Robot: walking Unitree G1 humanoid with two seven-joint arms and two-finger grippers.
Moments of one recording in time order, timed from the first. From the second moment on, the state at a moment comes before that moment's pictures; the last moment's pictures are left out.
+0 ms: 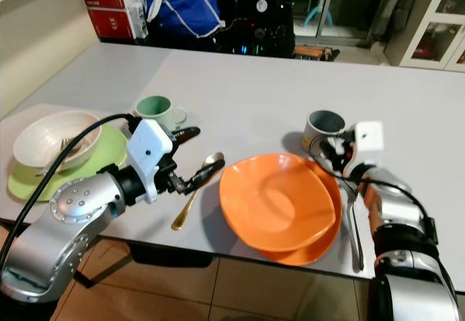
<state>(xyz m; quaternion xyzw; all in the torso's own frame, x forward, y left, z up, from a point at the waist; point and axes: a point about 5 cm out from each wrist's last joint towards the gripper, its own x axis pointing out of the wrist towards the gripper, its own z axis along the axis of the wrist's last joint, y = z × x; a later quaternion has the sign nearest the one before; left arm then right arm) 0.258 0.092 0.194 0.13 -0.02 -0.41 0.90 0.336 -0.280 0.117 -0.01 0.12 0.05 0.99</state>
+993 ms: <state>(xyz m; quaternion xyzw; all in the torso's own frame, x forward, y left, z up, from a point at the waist) 0.311 0.114 0.198 0.14 -0.04 -0.09 0.99 0.281 -0.177 0.195 0.09 -0.05 0.01 0.99</state>
